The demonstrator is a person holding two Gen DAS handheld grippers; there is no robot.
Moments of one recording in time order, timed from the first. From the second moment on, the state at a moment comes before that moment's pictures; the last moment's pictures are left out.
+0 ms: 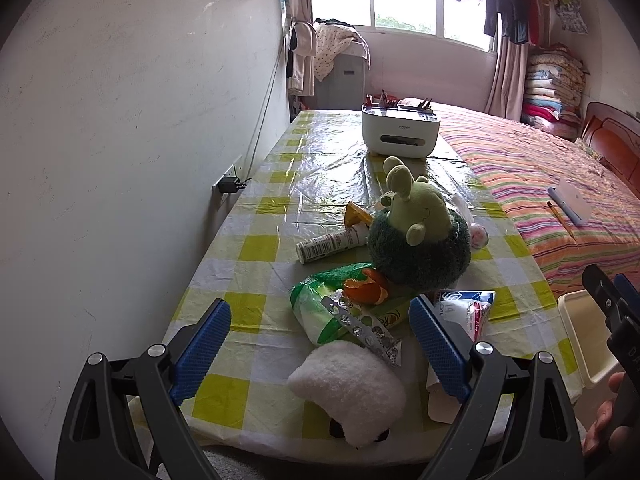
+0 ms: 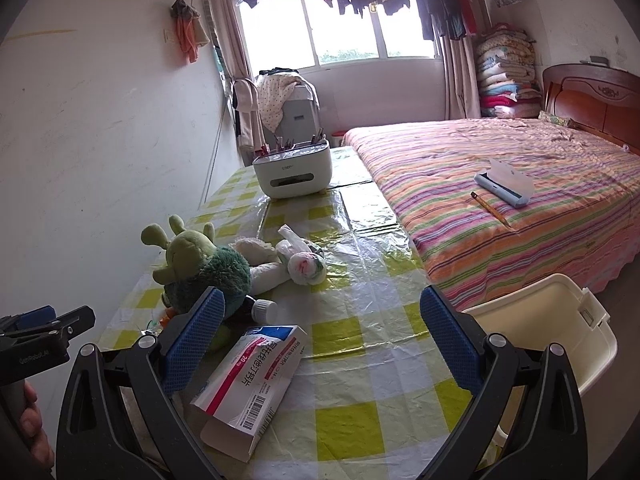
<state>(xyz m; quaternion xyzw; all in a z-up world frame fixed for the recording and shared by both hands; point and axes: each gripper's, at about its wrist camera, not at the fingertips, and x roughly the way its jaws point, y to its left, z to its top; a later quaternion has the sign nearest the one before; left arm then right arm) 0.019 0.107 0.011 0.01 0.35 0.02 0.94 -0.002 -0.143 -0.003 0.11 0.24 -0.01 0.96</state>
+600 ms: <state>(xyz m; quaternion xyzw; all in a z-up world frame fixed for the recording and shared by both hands) 0.019 0.114 0.003 0.02 0.36 0.02 0.93 0.008 -0.129 0.001 0.10 0.24 0.01 0.97</state>
